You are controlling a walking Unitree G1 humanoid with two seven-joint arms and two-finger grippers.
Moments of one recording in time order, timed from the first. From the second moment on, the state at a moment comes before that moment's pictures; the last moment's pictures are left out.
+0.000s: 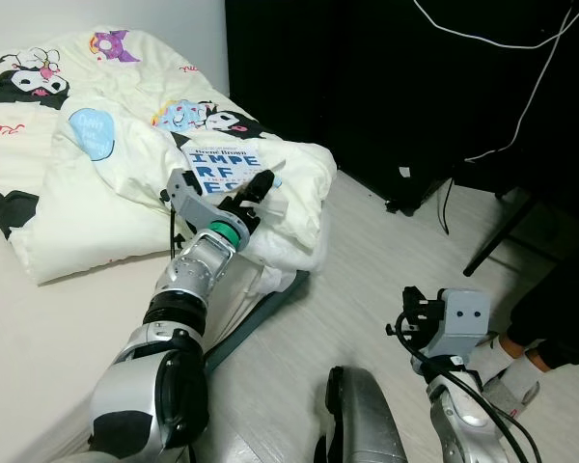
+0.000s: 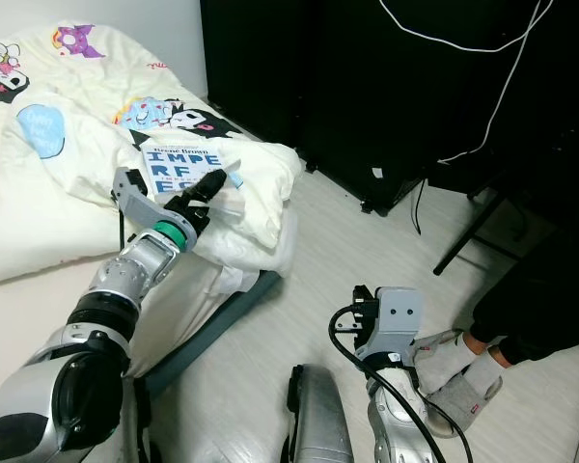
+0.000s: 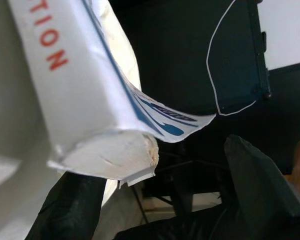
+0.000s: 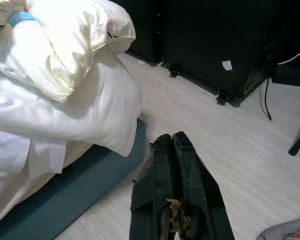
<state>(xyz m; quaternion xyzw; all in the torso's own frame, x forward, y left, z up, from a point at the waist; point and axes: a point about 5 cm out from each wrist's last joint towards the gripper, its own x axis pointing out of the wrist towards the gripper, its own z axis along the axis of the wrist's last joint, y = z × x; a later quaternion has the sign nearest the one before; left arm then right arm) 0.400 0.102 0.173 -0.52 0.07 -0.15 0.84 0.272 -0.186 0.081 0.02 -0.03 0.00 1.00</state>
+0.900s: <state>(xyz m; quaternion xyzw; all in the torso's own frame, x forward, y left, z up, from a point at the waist) 0.405 0.123 0.154 -0.51 0.14 0.11 0.84 0.270 -0.183 0.077 0.01 -0.03 0.00 1.00</state>
